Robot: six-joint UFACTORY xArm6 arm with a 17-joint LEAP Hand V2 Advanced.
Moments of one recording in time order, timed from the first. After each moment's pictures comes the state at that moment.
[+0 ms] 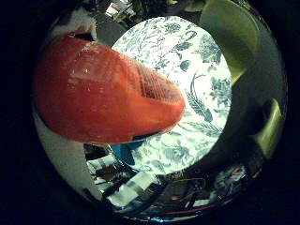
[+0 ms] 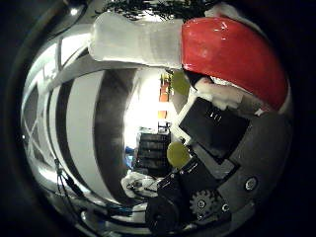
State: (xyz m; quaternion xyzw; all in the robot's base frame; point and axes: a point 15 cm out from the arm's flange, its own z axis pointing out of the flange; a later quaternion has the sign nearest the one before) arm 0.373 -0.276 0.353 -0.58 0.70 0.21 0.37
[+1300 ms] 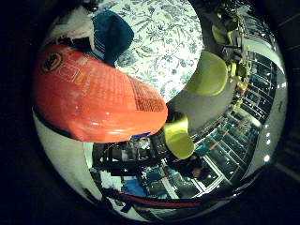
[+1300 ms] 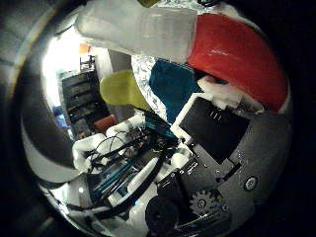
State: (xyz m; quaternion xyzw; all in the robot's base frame) arm 0.396 -0.055 0.394 -0.81 0.57 0.10 -0.13
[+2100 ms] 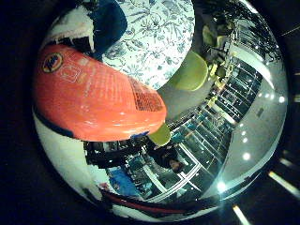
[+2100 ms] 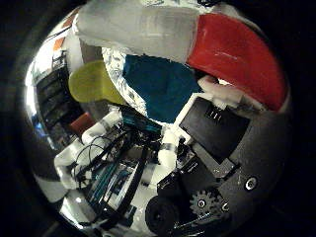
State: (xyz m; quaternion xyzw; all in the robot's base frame) arm 0.401 -0.022 0.360 -0.80 0.54 0.08 -0.24
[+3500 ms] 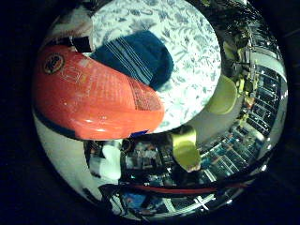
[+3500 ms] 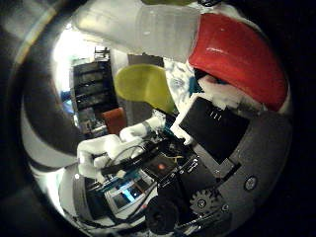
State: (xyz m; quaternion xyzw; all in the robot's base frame) arm 0.411 0.121 0.430 -0.83 0.52 0.17 0.09
